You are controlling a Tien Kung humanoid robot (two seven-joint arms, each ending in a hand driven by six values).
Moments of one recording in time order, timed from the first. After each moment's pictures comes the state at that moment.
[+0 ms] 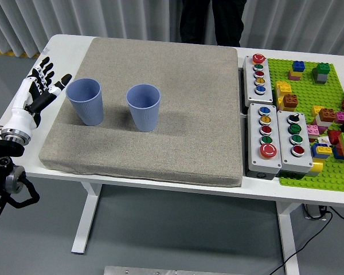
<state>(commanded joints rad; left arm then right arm) -0.22 0.35 -1.28 -1.27 1.01 0.12 -0.17 0.17 -0.10 1.40 0.18 -1.49 0.00 -0.22</state>
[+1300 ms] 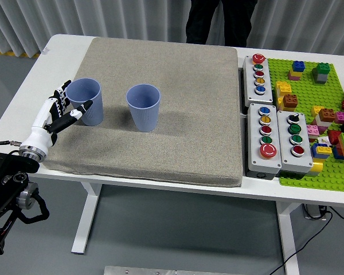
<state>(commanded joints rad) -0.20 0.32 -1.21 -1.25 1.05 0.12 -0.18 0.17 -0.09 1.39 0.18 -1.49 0.00 -0.22</state>
